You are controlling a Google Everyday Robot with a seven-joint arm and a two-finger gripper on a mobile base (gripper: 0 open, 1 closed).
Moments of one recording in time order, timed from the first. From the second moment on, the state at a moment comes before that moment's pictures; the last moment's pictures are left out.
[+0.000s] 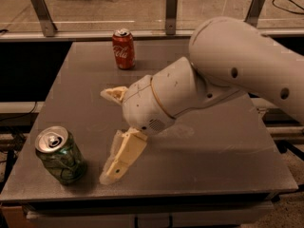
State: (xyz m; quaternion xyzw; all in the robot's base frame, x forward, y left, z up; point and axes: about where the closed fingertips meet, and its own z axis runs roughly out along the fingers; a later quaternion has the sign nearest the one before) arm 0.388 0.095 0.898 -0.69 0.57 0.29 0.34
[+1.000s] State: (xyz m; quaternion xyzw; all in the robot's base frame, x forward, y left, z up) arm 0.365 0.180 0.871 -0.65 0.53 0.41 0.35
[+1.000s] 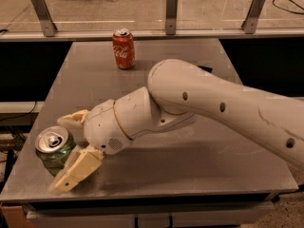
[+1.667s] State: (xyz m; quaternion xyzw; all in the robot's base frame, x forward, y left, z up) arm 0.368 0.188 0.870 -0.65 0.52 0.43 0.36
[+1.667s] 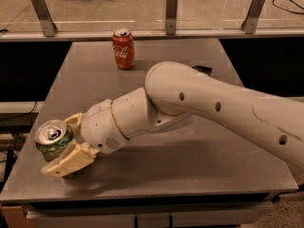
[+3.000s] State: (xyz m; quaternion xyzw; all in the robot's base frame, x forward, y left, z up) arm 0.468 0.049 0.898 -0.73 0.61 0.21 0.24
